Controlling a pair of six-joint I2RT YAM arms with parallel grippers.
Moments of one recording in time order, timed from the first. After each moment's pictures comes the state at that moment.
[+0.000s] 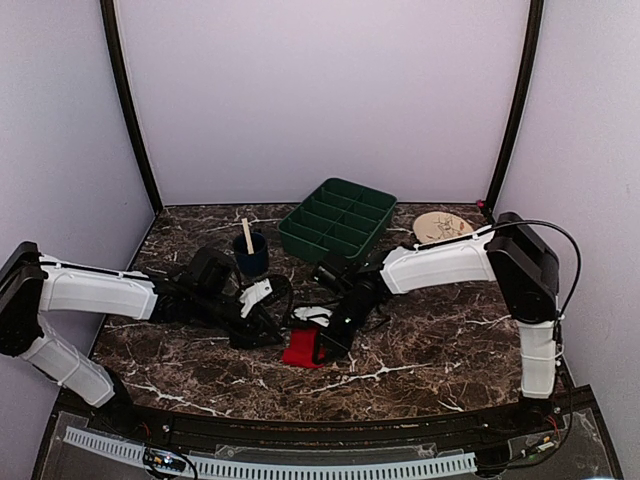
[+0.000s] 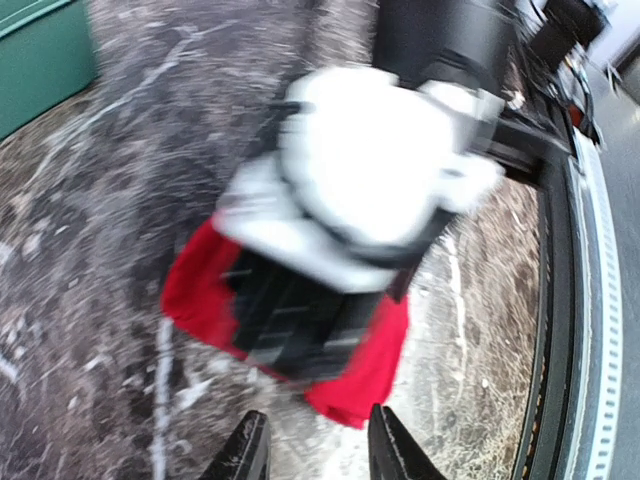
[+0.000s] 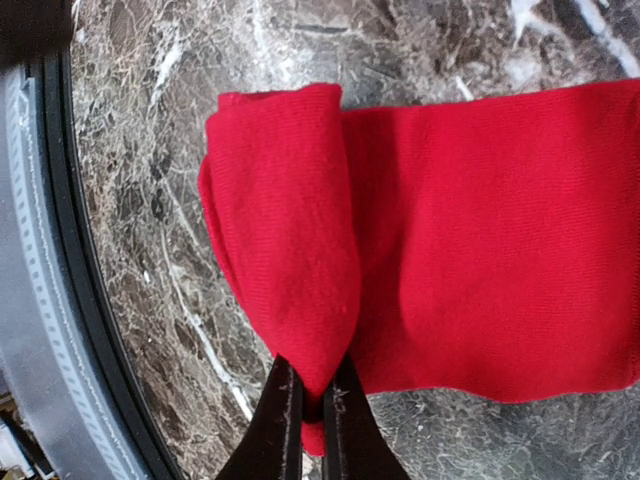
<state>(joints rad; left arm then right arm) -0.73 1.43 0.68 -0.08 0.50 0.19 1.00 2.05 1.40 -0.61 -0.51 -0.17</state>
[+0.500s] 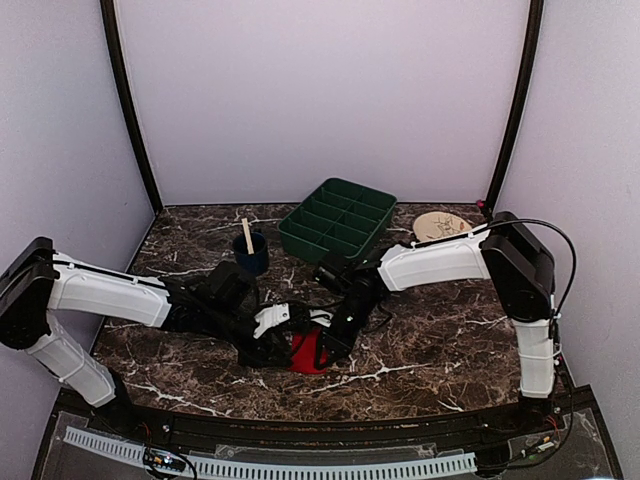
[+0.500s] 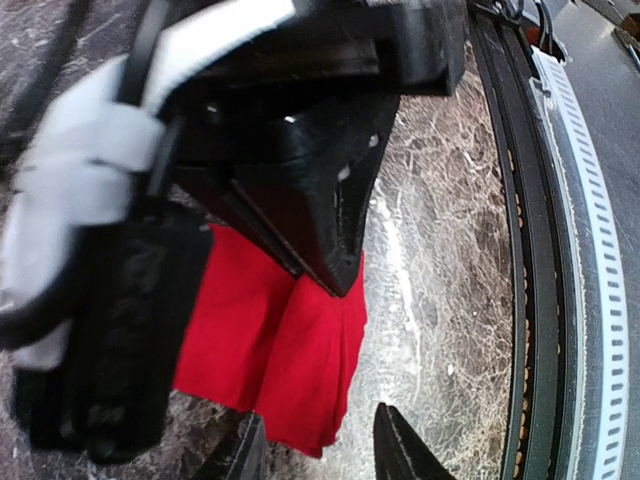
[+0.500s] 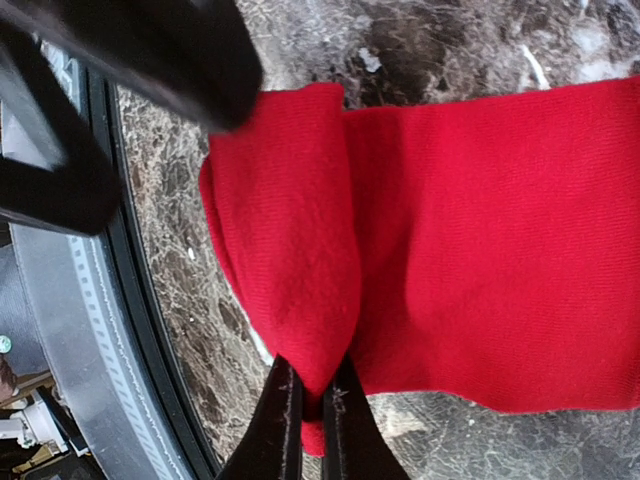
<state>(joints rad) -0.87 1.48 0.71 -0.12 0.47 0.31 0.98 2.08 1.44 -0.70 -0.64 -0.17</state>
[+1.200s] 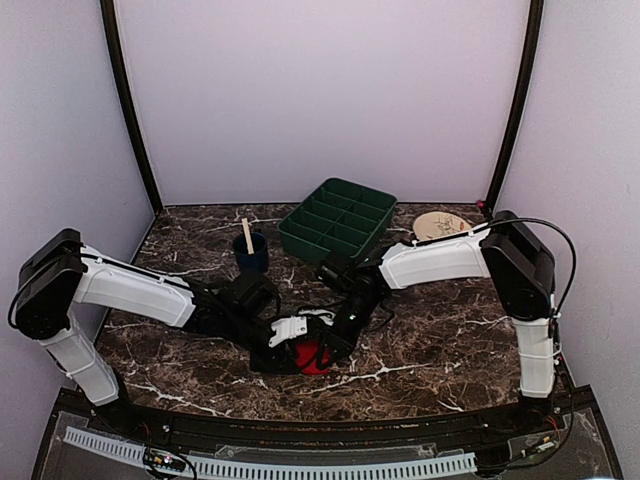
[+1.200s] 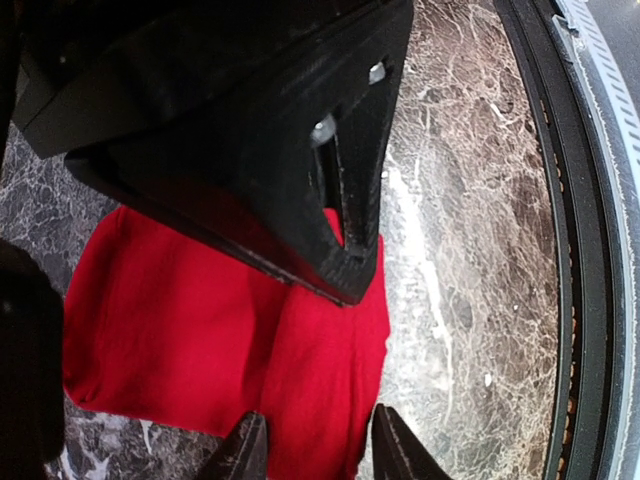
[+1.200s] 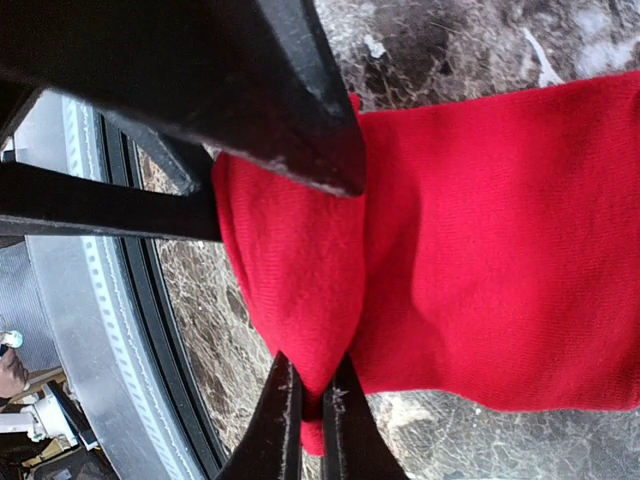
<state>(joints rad) -0.94 1.63 0.81 -0.18 0.39 0.39 0.97 2.09 1.44 -0.72 -0.68 -0.18</state>
